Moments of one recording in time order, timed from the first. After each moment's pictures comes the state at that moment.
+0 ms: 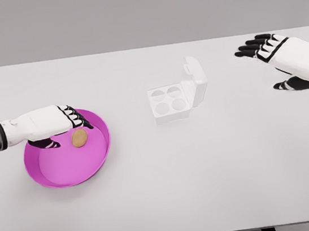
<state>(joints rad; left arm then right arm) -0.45 0.80 -0.46 -1.56 -0.56 -0.61 -0.61 -0.19 -0.65 -0.12 -1.75 0.44 -0.61 0.61</state>
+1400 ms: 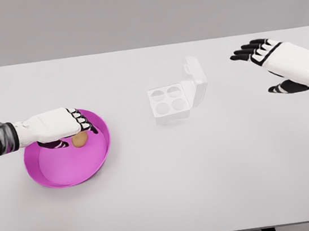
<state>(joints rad) -0.45 0.76 -0.48 -1.56 -0.63 -0.61 -0.61 -0.21 -0.61 -0.08 -1.71 0.47 -0.61 0.61</state>
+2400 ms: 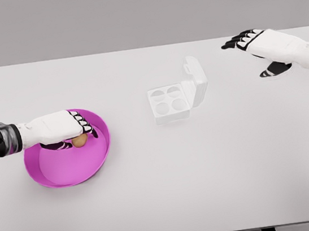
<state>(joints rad) -0.46 0.75 -0.50 -1.53 -0.62 -0.61 -0.61 -0.52 -0.58 0.15 -1.36 0.63 -0.61 0.61</state>
